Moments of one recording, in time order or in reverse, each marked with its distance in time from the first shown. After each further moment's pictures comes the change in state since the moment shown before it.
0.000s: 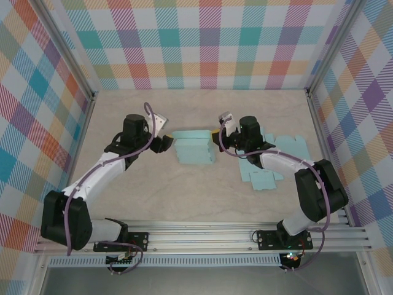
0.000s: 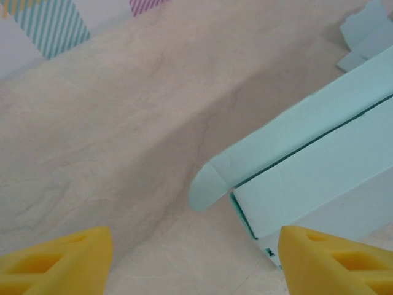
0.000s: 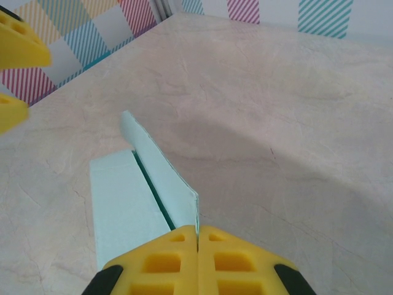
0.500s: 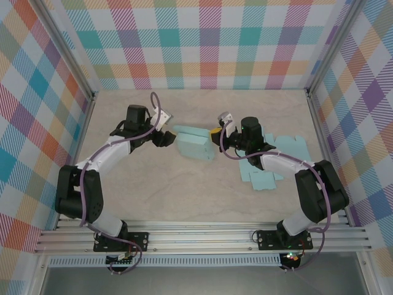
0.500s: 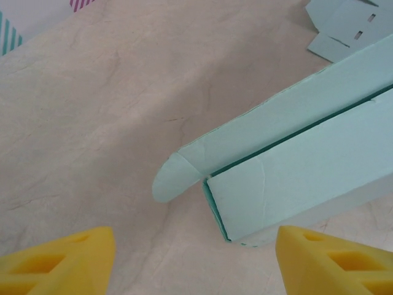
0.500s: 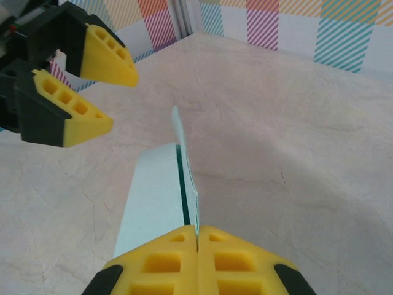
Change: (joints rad) left arm 0.062 0.235 0.179 -0.047 0.205 0.143; right arm 0.000 -0.007 -0.019 0.075 -0.052 -0.044
